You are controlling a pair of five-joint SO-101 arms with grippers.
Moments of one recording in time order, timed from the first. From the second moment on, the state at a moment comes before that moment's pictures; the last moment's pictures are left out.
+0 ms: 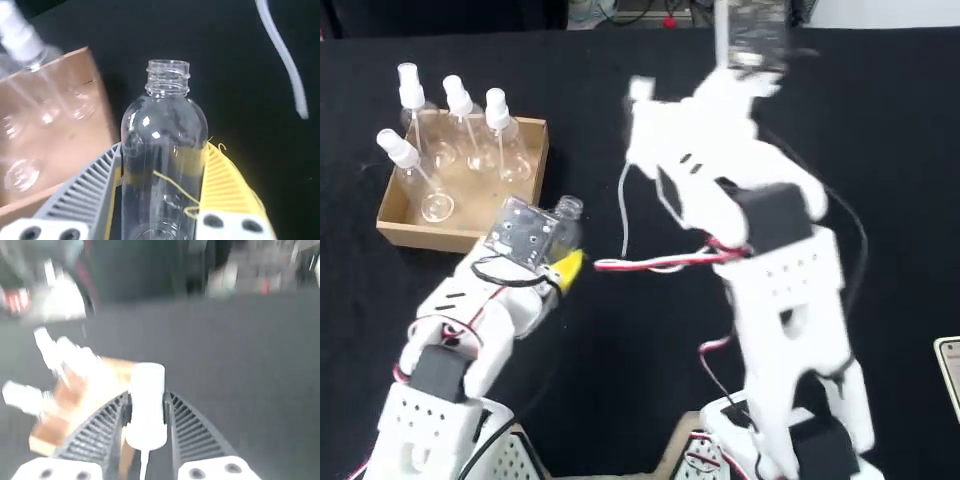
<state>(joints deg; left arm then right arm) 12.5 -79.6 68.6 48.7 -14.3 -19.3 -25.6 -2.0 65.2 -19.2</state>
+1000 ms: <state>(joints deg) 14.7 -99.0 95.9 14.7 -3.0 -20.2 -30.3 5.5 39.3 -19.2</state>
